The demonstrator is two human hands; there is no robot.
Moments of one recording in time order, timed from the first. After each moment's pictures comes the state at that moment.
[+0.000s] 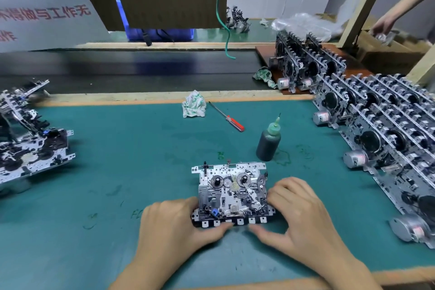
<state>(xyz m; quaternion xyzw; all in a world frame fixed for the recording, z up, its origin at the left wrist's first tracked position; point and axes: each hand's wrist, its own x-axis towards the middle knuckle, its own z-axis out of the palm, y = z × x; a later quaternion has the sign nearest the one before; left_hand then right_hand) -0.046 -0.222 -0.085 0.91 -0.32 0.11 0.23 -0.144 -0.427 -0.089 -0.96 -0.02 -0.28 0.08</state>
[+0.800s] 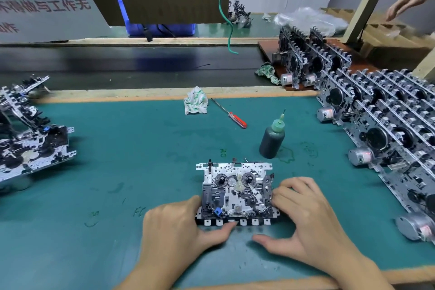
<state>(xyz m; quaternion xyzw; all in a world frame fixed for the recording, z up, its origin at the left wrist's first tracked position) -0.048 -0.223 -0.091 0.91 -0.32 0.12 0.23 -0.144 -0.430 -0.091 -0.95 -0.06 -0.30 0.08</state>
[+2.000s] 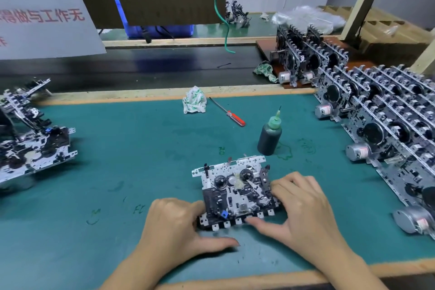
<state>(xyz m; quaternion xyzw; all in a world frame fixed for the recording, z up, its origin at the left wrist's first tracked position) -0.043 -0.217 -0.091 0.85 -0.44 0.12 0.25 -0.144 -0.421 -0.092 -0.96 0.02 -0.28 0.07</state>
